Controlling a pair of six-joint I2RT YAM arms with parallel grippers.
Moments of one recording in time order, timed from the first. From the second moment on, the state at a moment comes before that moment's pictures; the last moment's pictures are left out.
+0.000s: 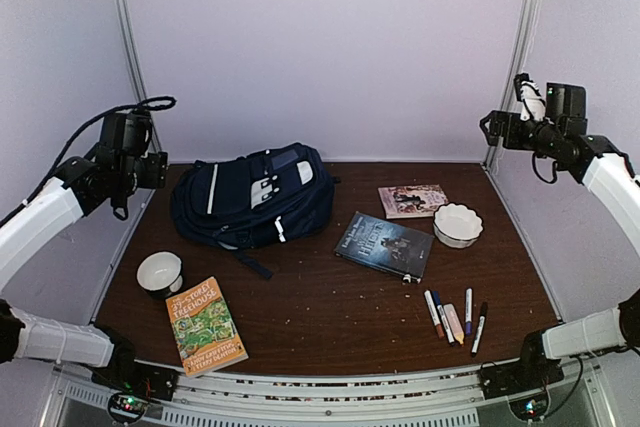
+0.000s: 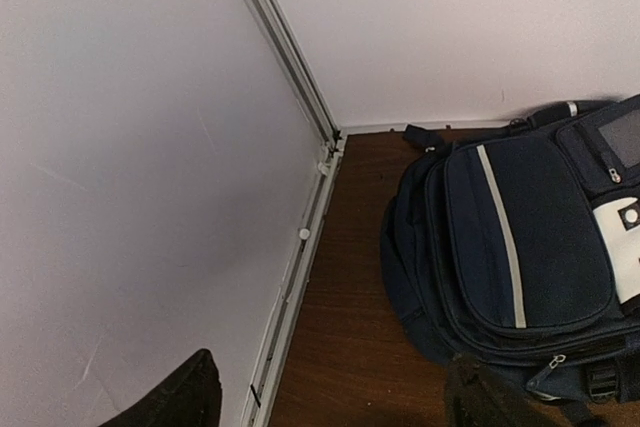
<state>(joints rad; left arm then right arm) -0.40 1.13 1.11 -0.53 -0.72 -0.05 0.06 1.20 1.26 -0.39 -0.06 0.07</state>
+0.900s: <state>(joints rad) 0.09 1.92 1.60 -0.54 0.03 -0.21 0.59 1.48 1.12 -0.54 -0.21 -0.47</state>
